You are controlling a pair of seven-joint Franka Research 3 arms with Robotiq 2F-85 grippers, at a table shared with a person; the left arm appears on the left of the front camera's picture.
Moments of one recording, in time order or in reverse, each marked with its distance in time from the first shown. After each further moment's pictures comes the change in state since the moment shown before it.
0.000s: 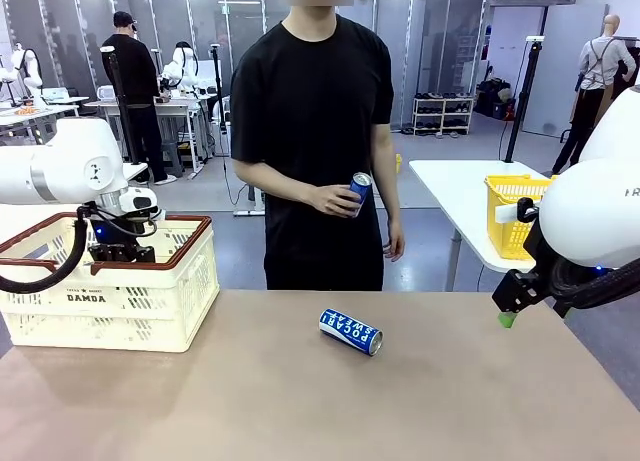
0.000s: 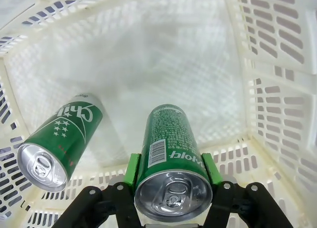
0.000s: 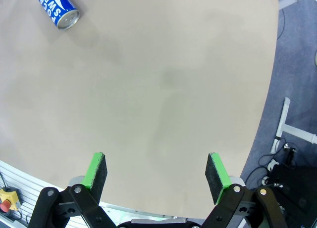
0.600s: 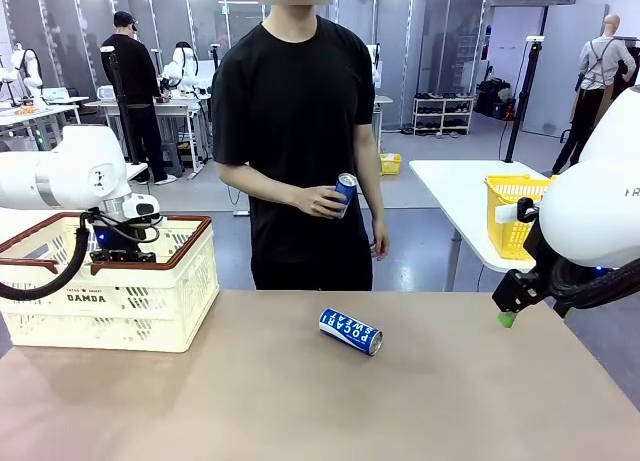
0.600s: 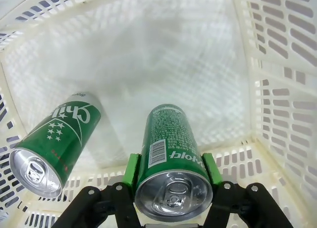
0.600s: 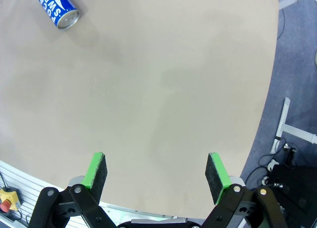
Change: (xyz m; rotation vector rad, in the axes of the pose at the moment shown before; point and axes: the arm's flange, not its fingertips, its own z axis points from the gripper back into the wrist) left arm 0.001 -0.001 -0.010 0.011 0.018 0.010; right arm 0.000 0.000 0.000 0.000 0.000 0.000
